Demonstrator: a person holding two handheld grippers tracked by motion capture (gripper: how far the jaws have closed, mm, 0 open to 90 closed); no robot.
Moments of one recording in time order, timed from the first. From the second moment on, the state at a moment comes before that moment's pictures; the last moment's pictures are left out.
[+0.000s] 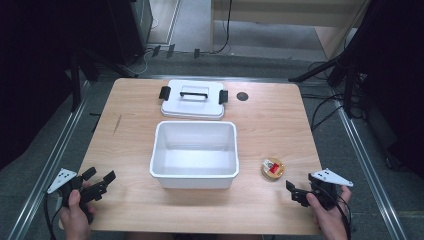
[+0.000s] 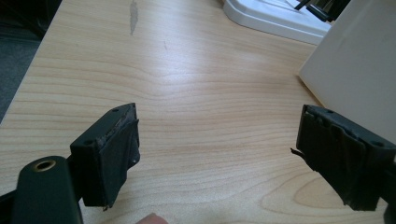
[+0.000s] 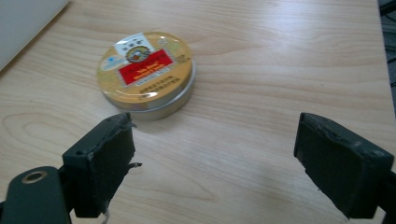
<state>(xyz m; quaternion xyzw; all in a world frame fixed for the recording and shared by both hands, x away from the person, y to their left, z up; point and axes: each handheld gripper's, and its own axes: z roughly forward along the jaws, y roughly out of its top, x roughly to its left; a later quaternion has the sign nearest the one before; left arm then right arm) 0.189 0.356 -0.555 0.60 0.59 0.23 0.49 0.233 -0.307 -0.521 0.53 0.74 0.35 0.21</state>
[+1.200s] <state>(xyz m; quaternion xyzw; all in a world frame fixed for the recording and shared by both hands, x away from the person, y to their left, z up) 0.191 0.353 -0.555 0.62 0.57 0.22 0.49 0.328 -0.225 -0.494 0.53 0.85 0.08 0.03</state>
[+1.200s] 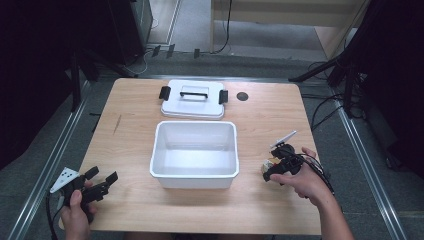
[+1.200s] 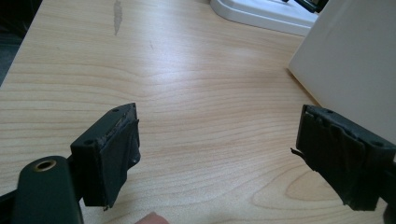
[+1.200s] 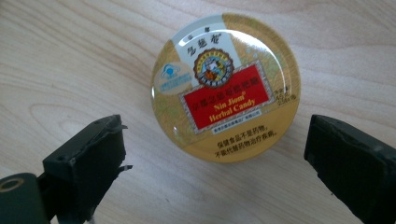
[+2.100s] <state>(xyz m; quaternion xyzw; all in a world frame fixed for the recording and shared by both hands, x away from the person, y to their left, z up) 0.192 0.352 -0.554 0.62 0.57 0.22 0.49 0.358 -0.206 -0.503 0.56 0.83 0.02 0.02</state>
